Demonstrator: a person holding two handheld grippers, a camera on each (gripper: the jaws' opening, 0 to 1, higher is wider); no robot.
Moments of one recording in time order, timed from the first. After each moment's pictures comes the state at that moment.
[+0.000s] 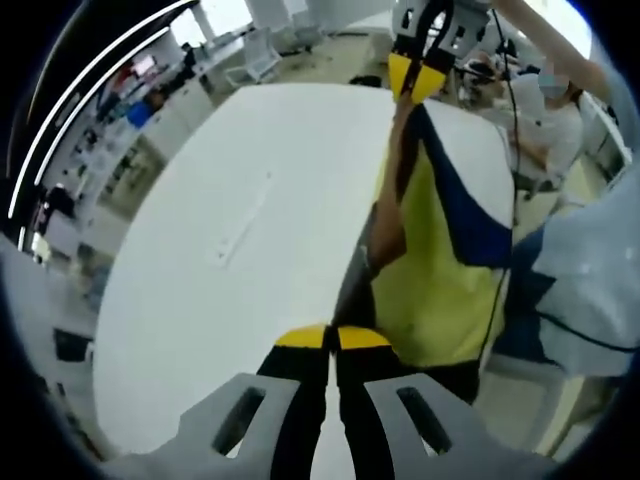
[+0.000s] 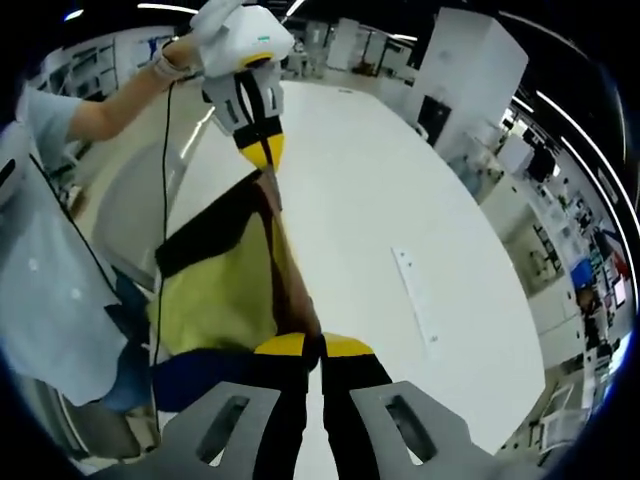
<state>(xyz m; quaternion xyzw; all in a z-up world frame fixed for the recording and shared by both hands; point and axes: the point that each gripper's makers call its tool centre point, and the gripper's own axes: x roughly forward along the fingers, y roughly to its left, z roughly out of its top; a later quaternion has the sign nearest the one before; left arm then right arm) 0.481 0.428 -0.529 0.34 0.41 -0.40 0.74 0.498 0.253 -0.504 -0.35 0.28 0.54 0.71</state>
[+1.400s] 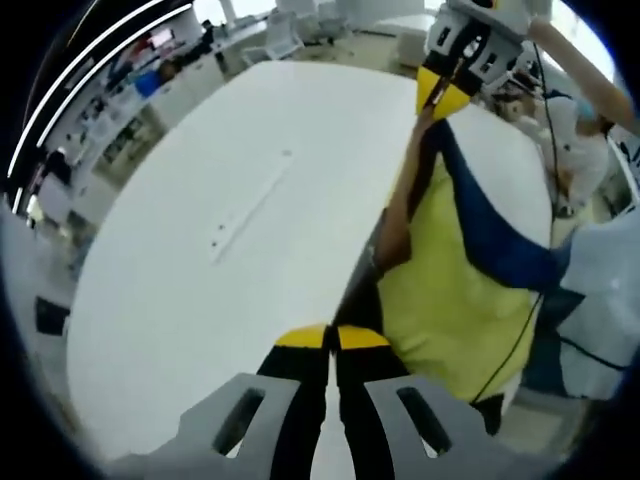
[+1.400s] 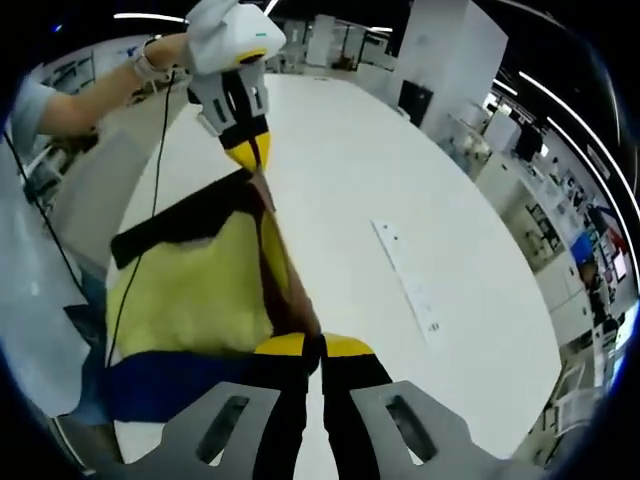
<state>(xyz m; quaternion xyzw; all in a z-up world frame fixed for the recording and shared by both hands) 0.555 0.420 -0.613 0.29 0.45 -0.38 0.76 0.570 0.247 -0.591 -0.33 0.30 0.51 0.73</state>
